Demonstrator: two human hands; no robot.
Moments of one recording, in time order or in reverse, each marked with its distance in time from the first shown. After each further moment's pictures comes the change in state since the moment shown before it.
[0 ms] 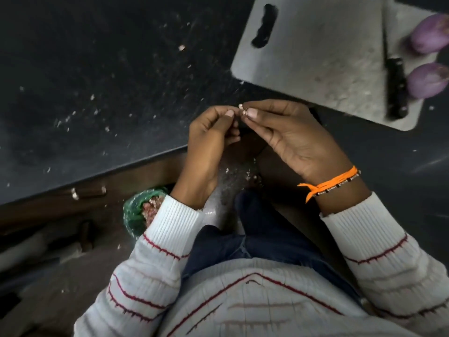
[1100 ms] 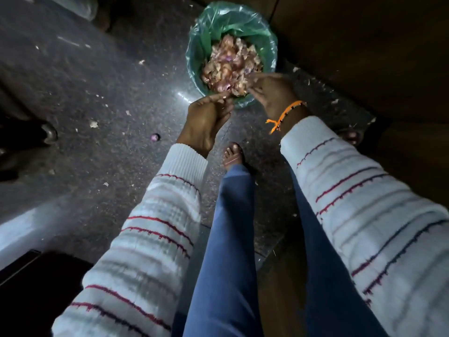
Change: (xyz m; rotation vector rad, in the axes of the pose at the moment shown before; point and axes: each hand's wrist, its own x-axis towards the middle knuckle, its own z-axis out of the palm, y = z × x) left_hand -0.121 -0.429 -0.356 -0.623 0.770 -0.560; right_hand 0.102 0.585 0.086 -0.632 -0.017 0.639
